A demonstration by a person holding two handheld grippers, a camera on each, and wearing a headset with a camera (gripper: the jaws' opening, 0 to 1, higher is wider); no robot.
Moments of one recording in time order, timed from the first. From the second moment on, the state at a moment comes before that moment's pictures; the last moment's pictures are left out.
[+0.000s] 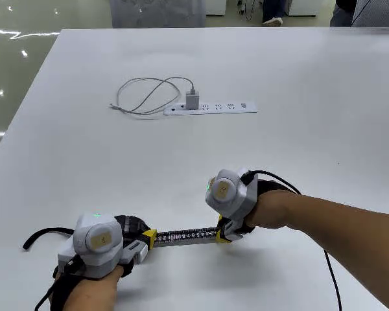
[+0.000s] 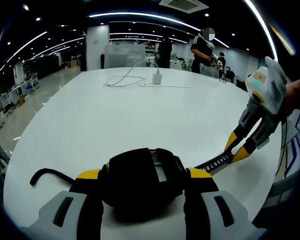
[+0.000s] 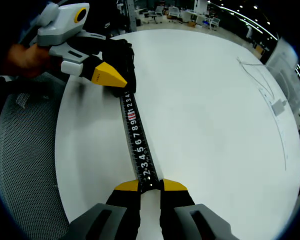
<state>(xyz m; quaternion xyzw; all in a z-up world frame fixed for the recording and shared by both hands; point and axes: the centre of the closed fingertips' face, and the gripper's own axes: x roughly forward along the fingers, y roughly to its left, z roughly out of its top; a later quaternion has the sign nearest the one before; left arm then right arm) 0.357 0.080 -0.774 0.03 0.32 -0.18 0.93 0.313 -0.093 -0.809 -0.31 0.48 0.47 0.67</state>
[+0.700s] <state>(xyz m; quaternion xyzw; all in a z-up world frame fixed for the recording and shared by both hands) 0.357 0.080 -0.774 0.03 0.32 -0.18 0.93 0.313 -0.085 -0.809 -0.31 0.48 0.48 0.67</state>
